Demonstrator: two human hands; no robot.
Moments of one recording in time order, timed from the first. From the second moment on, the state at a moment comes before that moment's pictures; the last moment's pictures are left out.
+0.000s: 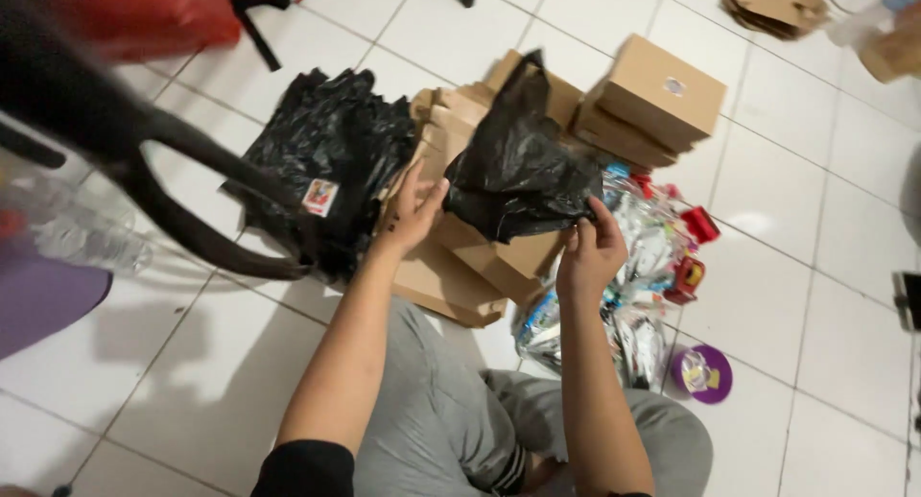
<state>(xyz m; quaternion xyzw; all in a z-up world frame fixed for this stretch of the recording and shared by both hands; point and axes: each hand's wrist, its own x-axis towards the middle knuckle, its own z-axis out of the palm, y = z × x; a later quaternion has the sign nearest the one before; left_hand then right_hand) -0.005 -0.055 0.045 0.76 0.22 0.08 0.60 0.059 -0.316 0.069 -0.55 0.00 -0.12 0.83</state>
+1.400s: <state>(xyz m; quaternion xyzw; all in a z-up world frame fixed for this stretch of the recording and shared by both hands) 0.008 -0.188 0.074 0.91 0.13 0.06 0.38 0.040 -0.487 -0.053 -0.82 0.03 -0.01 0.58</state>
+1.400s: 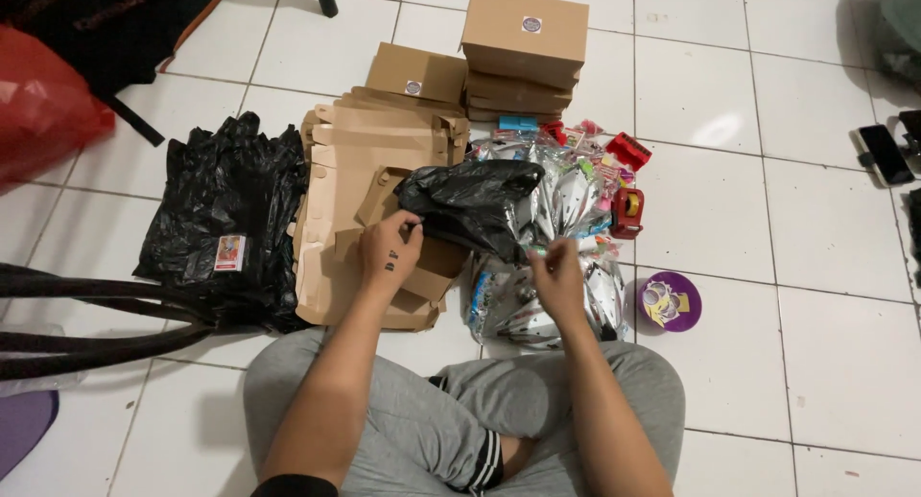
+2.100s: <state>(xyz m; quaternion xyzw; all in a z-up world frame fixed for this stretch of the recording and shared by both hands) 0.025 -0.169 0.016 0.89 0.19 0.05 0.42 0.044 -0.480 -0.057 -0.80 0.00 0.13 0.58</state>
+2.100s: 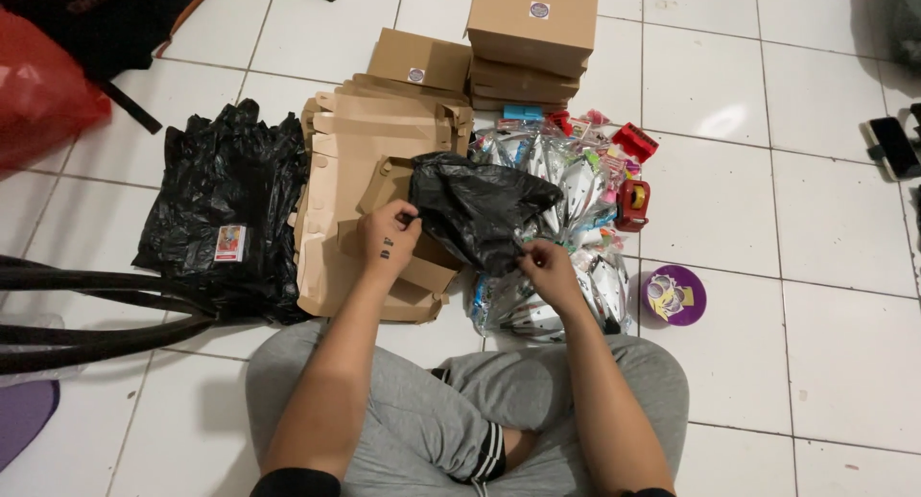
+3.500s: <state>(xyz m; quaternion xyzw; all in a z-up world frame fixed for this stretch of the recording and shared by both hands) 0.019 -0.142 0.051 0.72 -0.08 0.03 0.69 0.032 -0.501 0.008 -0.72 -0.06 -0.10 0.69</state>
